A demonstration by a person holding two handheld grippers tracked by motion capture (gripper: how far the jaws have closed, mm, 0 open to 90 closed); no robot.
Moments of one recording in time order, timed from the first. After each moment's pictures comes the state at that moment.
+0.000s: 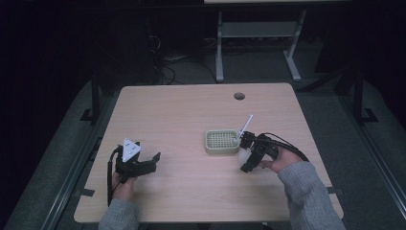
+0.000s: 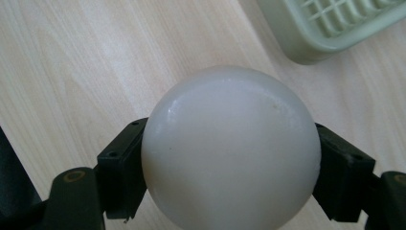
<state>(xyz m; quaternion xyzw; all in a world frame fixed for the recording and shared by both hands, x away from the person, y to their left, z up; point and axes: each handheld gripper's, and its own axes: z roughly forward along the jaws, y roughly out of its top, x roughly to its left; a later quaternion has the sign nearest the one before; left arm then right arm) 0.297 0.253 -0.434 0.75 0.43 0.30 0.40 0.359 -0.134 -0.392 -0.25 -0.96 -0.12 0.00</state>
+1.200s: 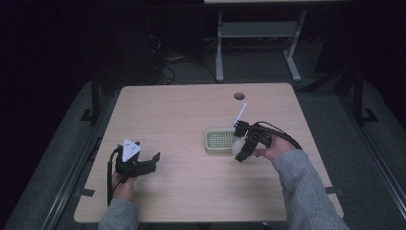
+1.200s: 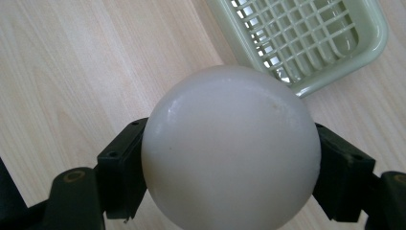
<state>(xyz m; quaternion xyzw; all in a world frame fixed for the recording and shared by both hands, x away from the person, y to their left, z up) 0.298 0.254 -0.434 0.75 0.43 0.30 0.40 0.387 -0.120 -0.379 -0.25 -0.96 -0.13 0.01</state>
